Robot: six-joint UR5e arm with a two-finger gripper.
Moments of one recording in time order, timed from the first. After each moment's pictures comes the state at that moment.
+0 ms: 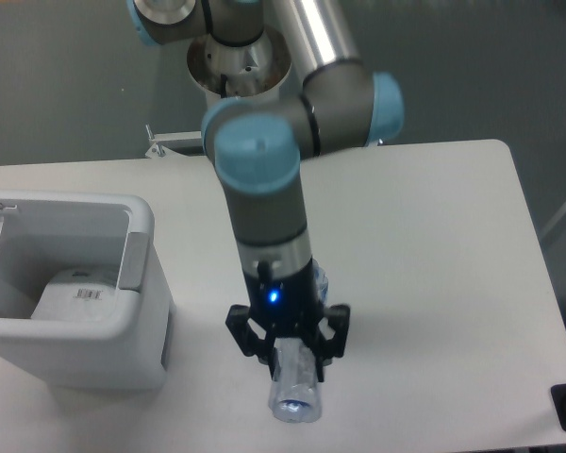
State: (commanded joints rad) arm 2.31 -1.95 -1.18 -0.81 1.55 0.25
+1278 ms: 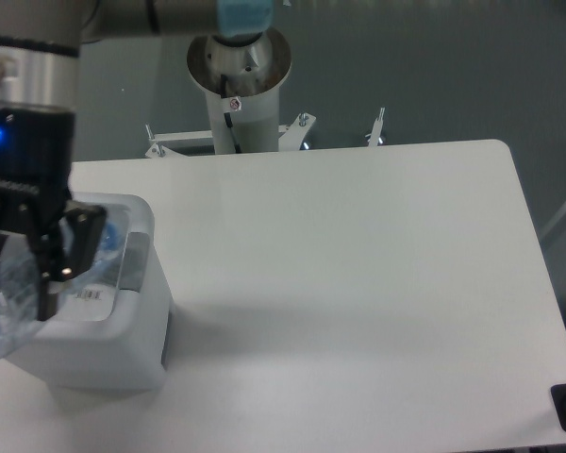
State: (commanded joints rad) arm 1.99 -1.89 -1.24 -0.80 1.39 0.20
